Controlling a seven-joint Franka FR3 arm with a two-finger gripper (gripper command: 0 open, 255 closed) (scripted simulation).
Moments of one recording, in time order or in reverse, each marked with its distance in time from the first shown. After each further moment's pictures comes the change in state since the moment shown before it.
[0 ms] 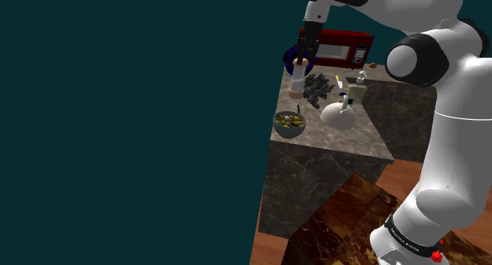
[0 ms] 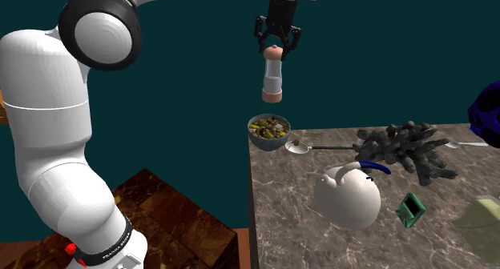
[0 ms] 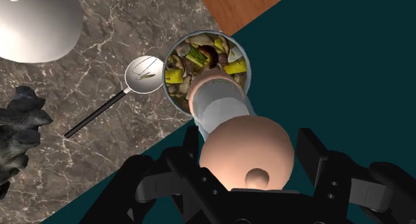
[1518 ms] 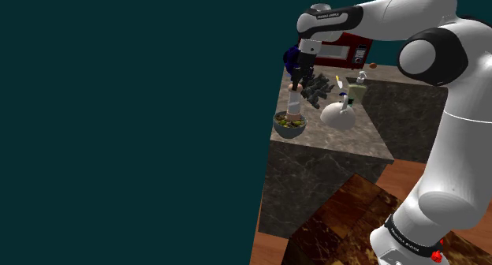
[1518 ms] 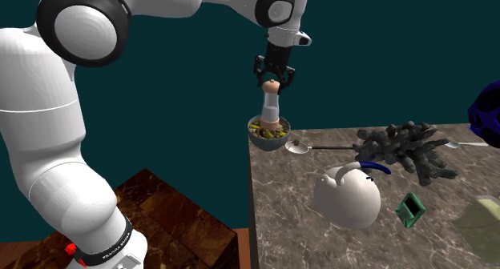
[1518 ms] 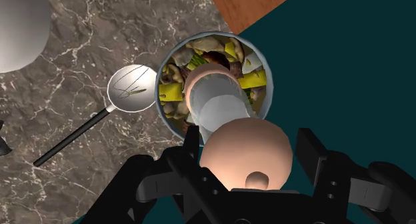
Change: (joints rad) arm 0.049 -0.078 0.006 -0.419 -0.029 0.342 -0.033
